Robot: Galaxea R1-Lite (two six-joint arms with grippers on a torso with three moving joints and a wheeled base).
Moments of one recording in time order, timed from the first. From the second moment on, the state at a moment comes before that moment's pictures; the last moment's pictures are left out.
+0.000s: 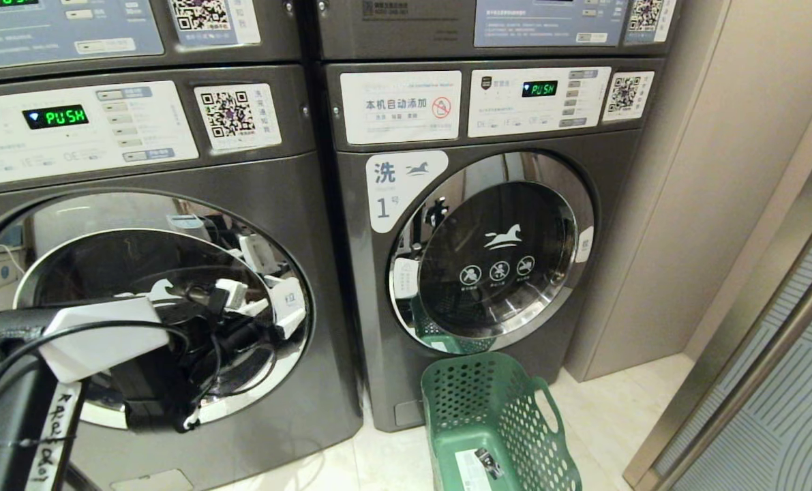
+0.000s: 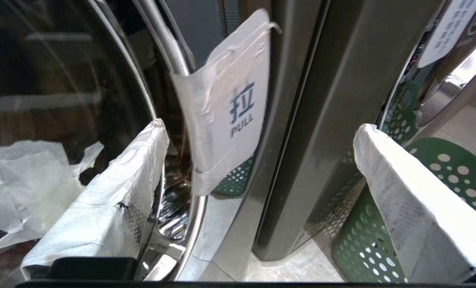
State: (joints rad) left arm 0.00 2.51 -0.92 -1.52 -0.46 -0.01; right arm 0.00 0.00 -0.08 0.20 0.04 -0.08
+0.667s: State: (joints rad) left arm 0.00 2.54 -0.98 -1.50 -0.46 -0.01; right arm 0.00 0.00 -0.08 0.20 0.04 -0.08
